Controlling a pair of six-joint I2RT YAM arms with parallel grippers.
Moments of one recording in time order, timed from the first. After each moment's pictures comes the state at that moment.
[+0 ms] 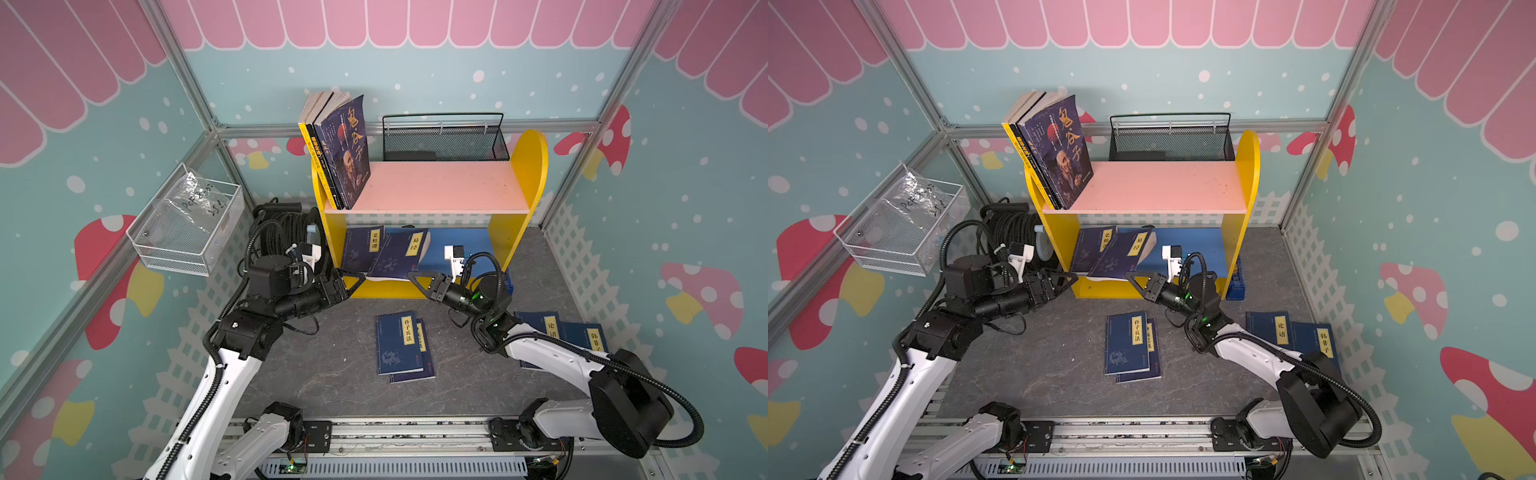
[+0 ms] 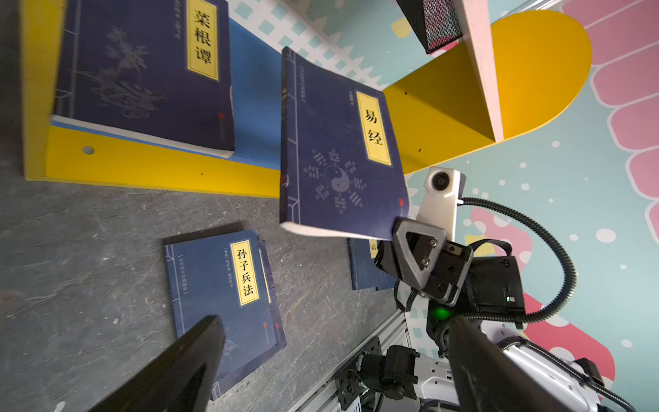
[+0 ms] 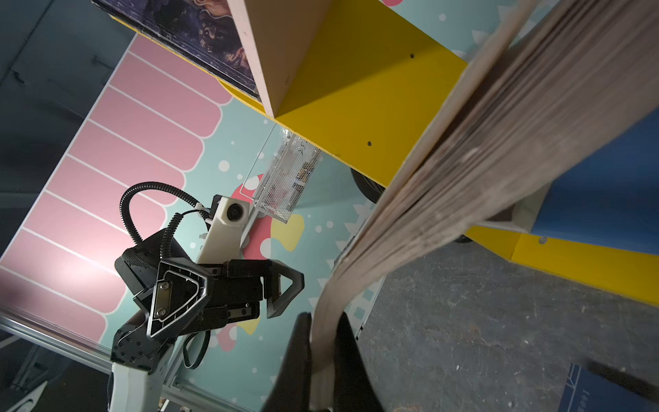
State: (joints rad) left arm -0.22 0.91 1.12 -0.68 0.56 -0.72; right arm 0.61 1.36 0.75 0.77 -0.48 1.10
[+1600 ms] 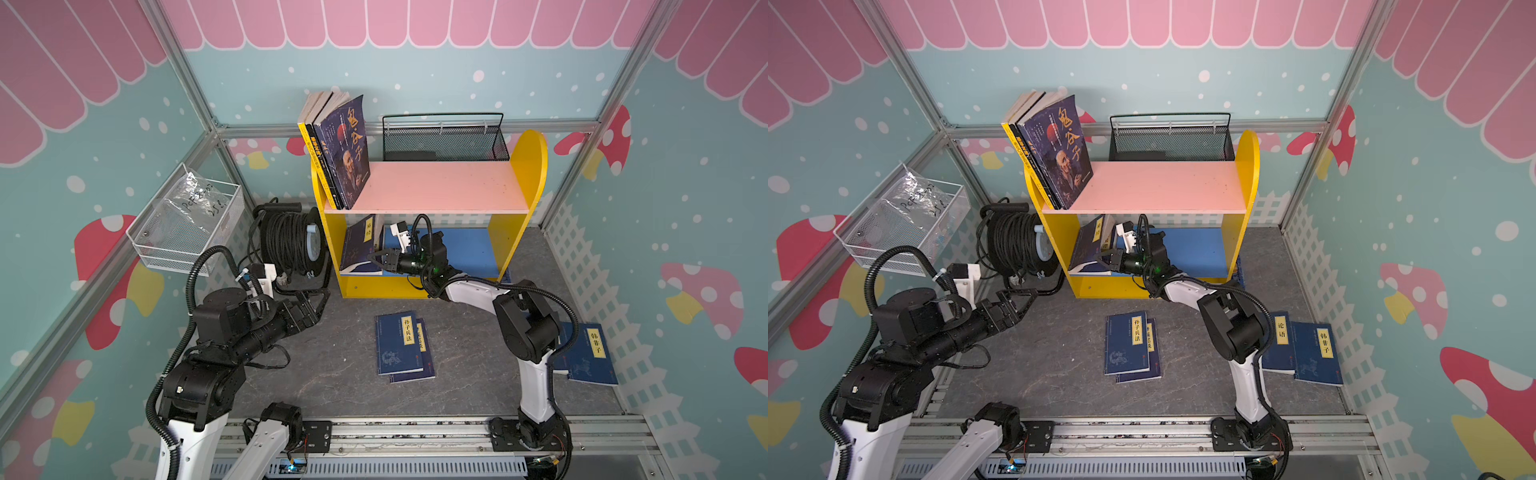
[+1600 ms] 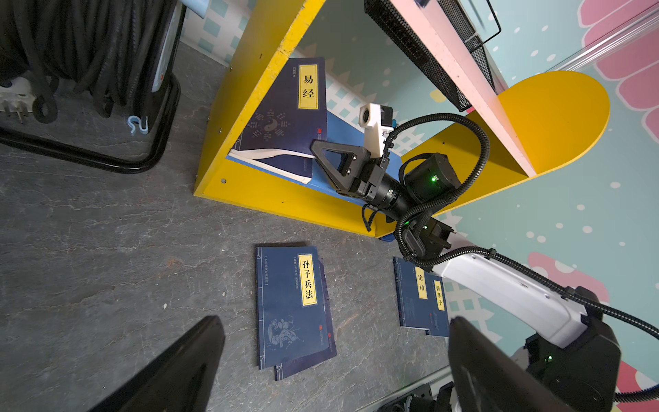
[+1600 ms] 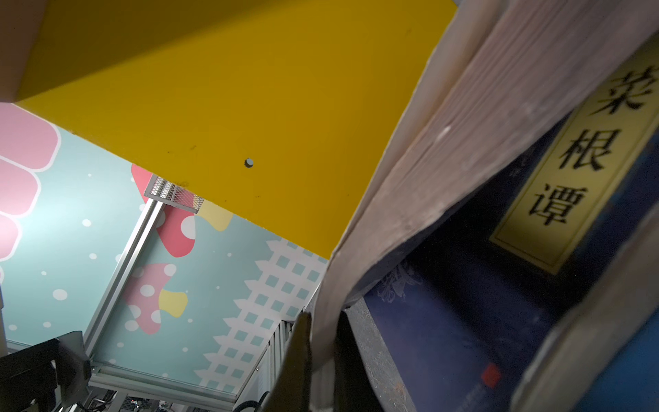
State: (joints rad) left arm -0.14 0.69 1.22 -0.98 0.35 -0.63; right arm 0.59 2.05 1.38 0.59 -0.70 0.91
